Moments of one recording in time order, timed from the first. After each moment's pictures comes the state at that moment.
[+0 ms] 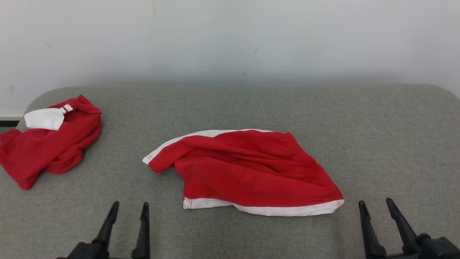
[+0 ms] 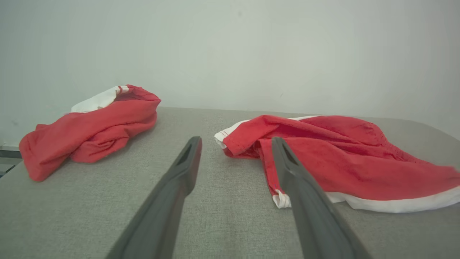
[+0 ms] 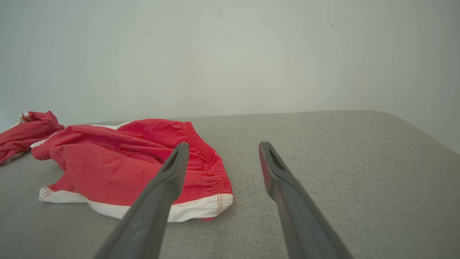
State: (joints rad) left arm 0.02 0.05 0.00 0.12 -0.12 -0.12 -0.26; right arm 0.09 -0.18 0.06 0.10 0.27 0.13 -0.26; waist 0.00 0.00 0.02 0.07
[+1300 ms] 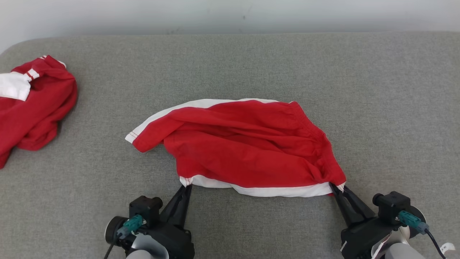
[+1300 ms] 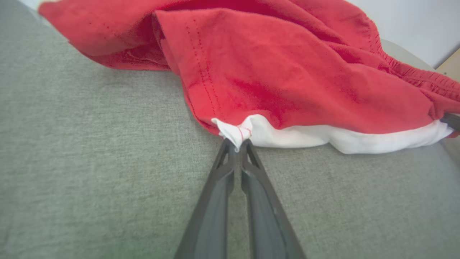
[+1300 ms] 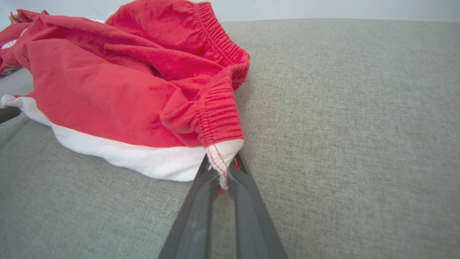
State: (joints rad) left arm -0.34 0.05 -0.33 0.59 -0.29 -0.13 -0.26; right arm -0.29 -0.37 0.49 0.48 0.51 0.13 -0.26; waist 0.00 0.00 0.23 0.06
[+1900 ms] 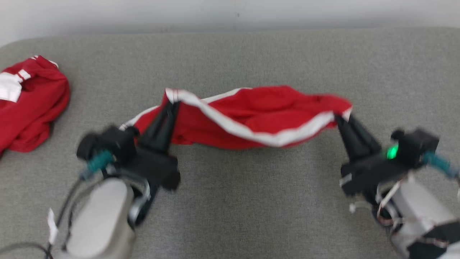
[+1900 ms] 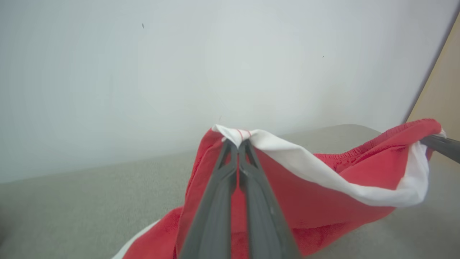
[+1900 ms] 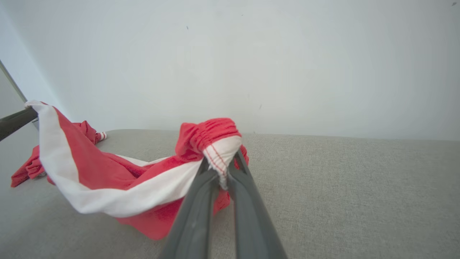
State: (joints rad) left arm -0.54 0.15 -0.34 0.34 -0.32 -0.13 -0.26; right arm -0.46 -0.39 0.44 0.29 0.58 0.13 -0.25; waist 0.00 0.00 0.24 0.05
